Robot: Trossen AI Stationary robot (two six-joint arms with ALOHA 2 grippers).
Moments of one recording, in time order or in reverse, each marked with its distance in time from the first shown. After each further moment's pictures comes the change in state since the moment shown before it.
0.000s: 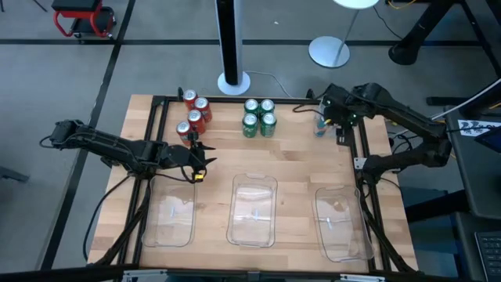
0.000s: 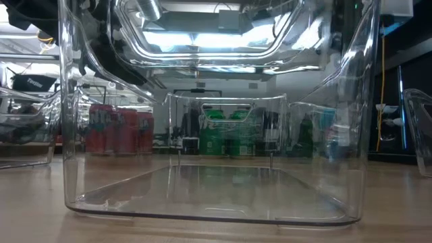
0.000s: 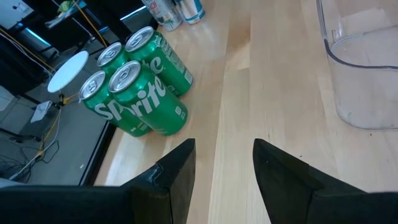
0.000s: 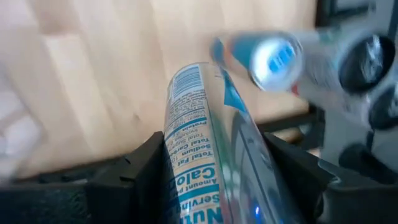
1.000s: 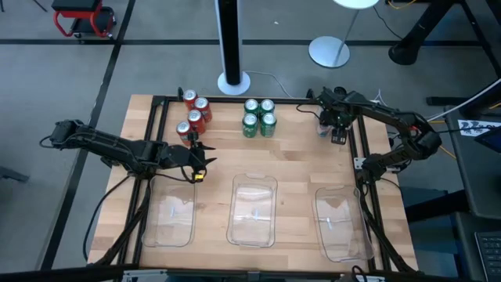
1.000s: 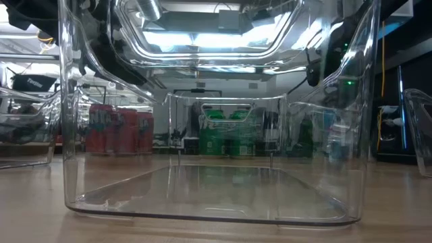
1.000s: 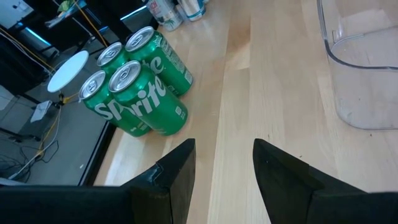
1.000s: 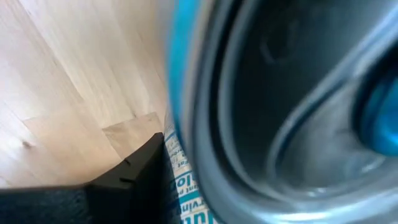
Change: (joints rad) left arm 0.000 0.000 0.000 0.000 0.000 -0.002; right arm -0.373 0.141 -0.479 0.517 0.117 -0.238
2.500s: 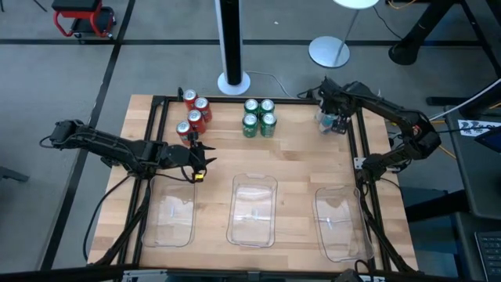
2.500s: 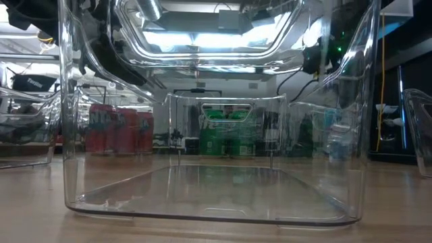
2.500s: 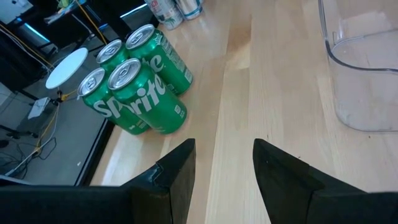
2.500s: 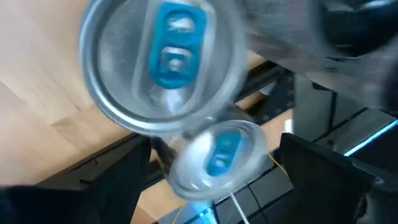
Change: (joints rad) left arm 0.000 0.000 0.000 -0.003 0.000 -0.019; right arm 0.001 0.013 0.157 -0.104 0.151 0.125
